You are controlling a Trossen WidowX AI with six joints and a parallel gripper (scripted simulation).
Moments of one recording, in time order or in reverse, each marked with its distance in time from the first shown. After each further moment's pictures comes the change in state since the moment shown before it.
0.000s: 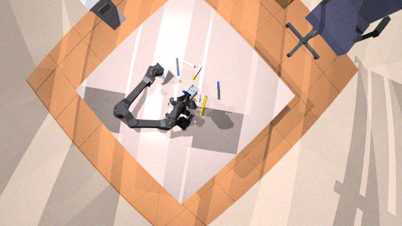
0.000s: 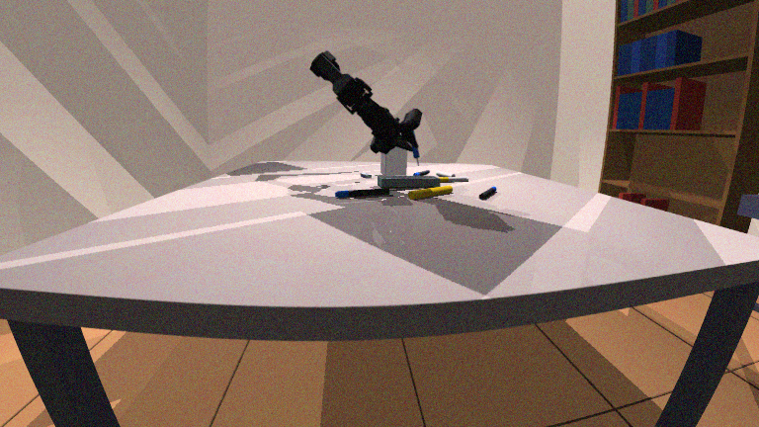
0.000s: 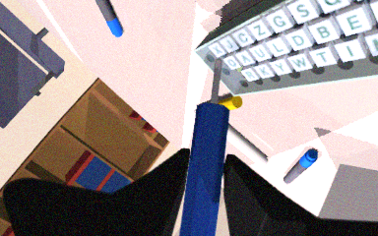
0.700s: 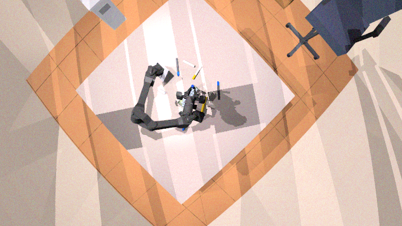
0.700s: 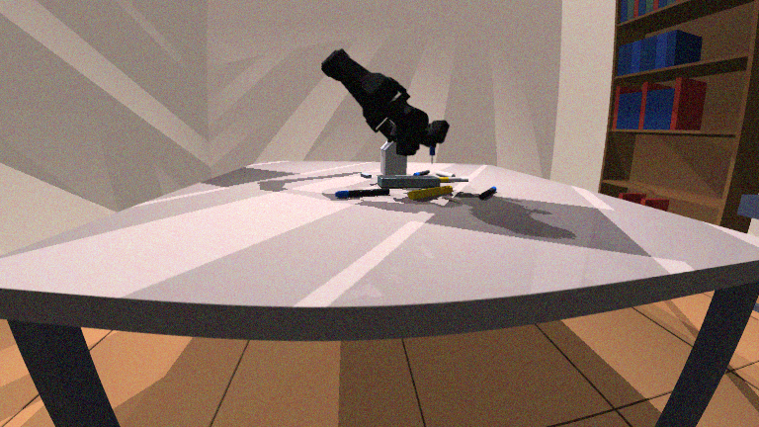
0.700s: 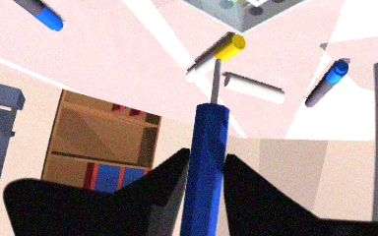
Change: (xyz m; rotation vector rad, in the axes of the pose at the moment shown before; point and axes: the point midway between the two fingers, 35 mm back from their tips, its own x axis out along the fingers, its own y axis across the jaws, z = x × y) arm 0.042 0.035 -0.024 0.378 0.164 -0.234
